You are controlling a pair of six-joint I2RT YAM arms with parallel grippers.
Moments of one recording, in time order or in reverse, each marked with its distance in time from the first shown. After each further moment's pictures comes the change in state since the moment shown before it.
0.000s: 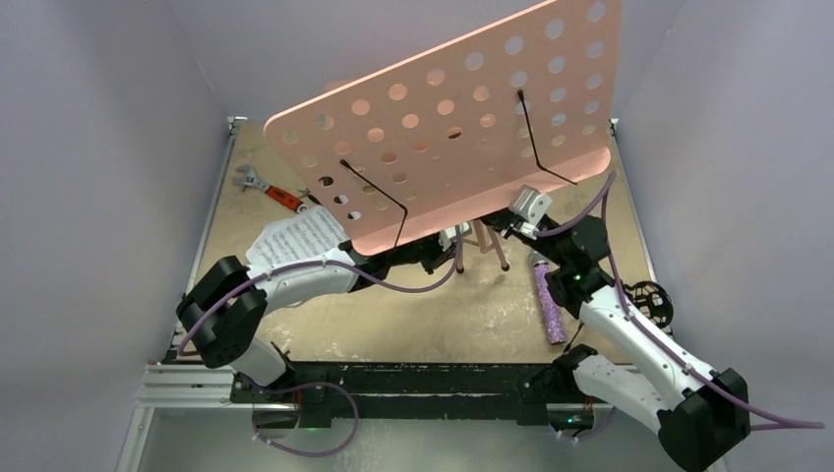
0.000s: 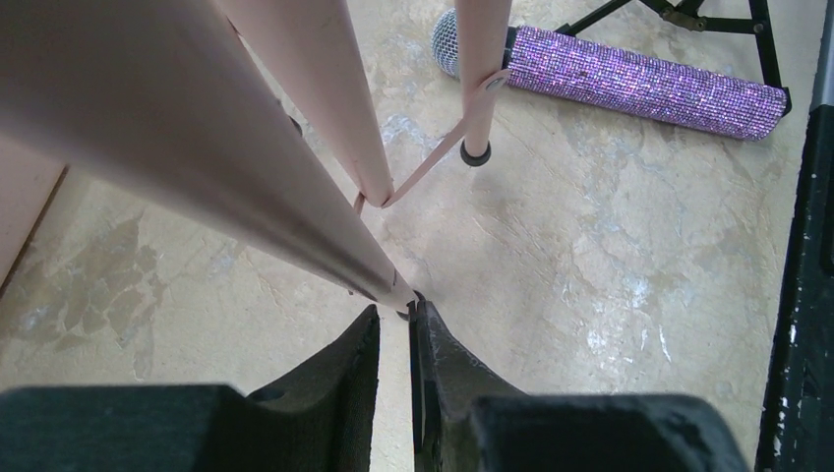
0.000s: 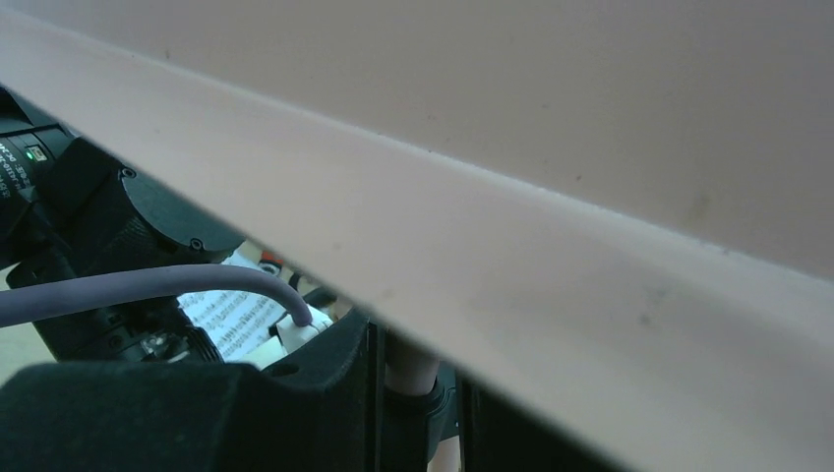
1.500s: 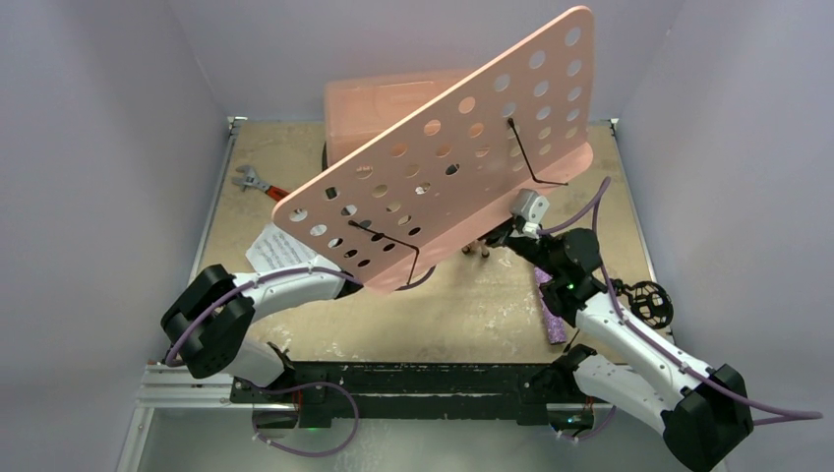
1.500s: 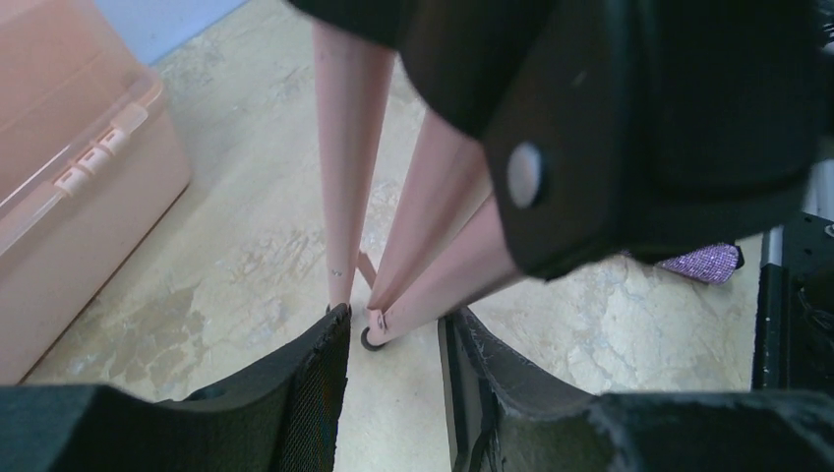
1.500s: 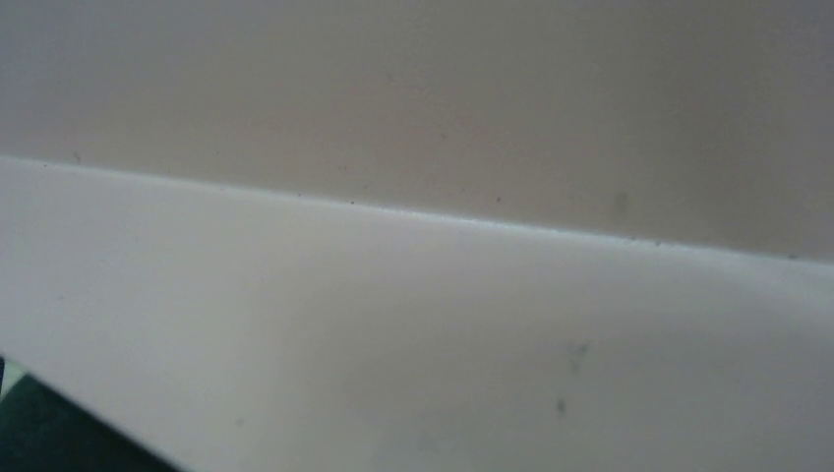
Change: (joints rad) left arm 0.039 -0.086 -0.122 0.319 0.008 -0.150; right arm 0.045 -0.013 -0.091 0.096 0.079 0.214
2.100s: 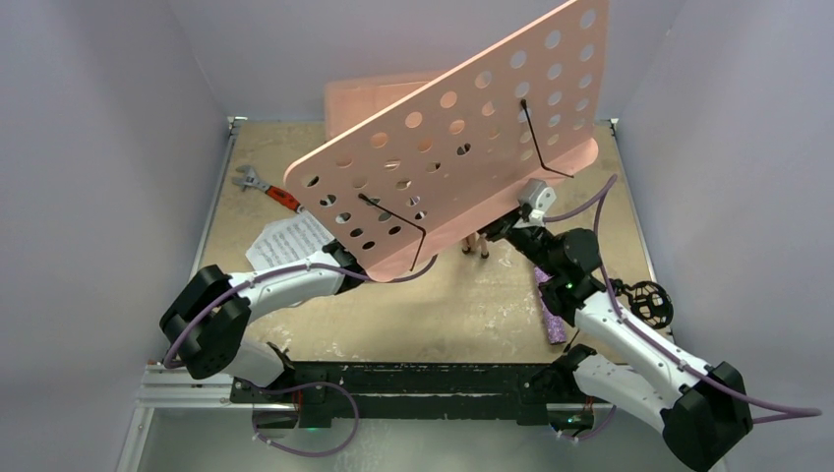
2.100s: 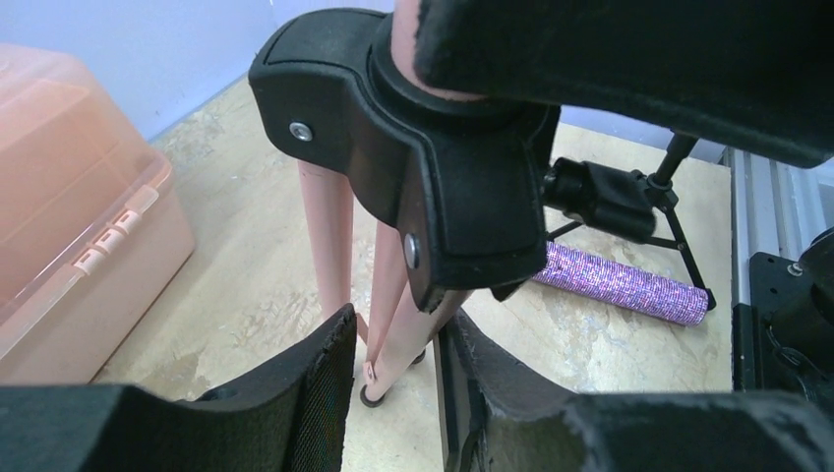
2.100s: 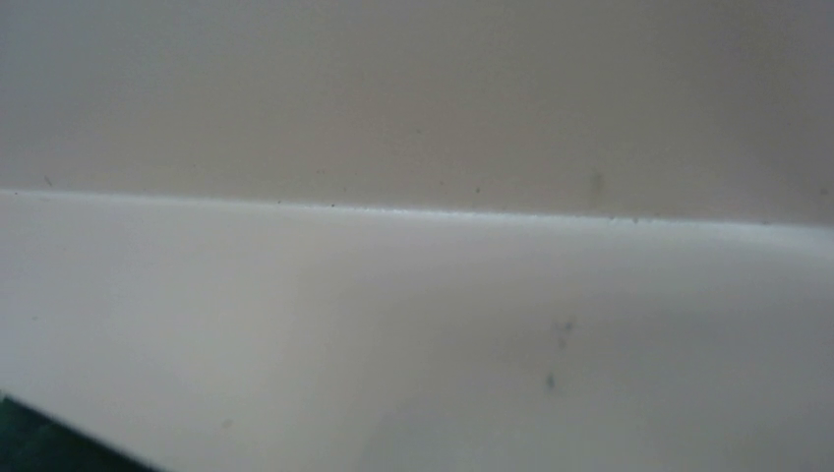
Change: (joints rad) left arm 0.006 -0.006 0.047 0.056 0.071 -0.008; right arm 0.004 0.007 -0.001 0.022 0.115 0.092
